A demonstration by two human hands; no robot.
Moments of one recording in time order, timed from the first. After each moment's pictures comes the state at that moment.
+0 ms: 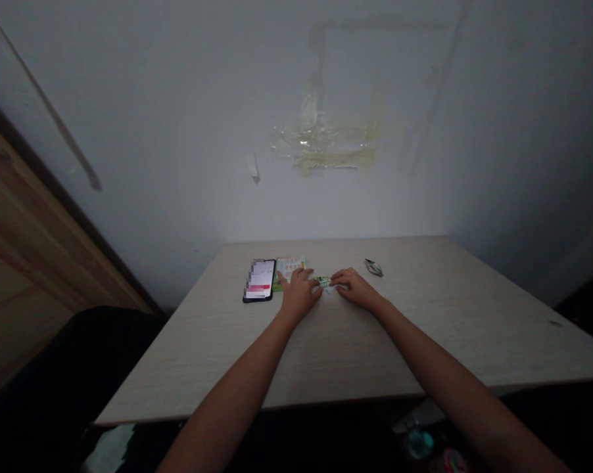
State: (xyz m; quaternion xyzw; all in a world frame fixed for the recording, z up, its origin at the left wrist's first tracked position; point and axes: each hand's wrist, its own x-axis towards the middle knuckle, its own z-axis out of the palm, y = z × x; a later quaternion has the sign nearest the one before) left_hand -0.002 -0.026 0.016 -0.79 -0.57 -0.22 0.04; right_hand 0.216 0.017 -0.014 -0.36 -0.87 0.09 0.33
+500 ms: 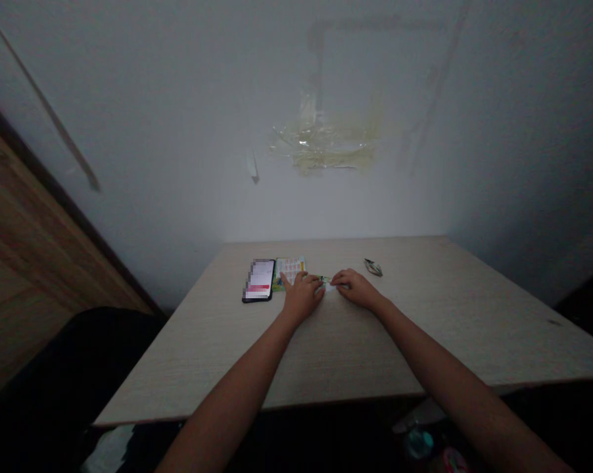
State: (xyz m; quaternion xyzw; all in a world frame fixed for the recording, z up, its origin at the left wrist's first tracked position) left_hand 0.002 -0.028 0.013 -0.81 -0.55 -0.20 0.01; right_hand 0.215 0.010 -0.002 -0.37 -0.87 0.11 0.31
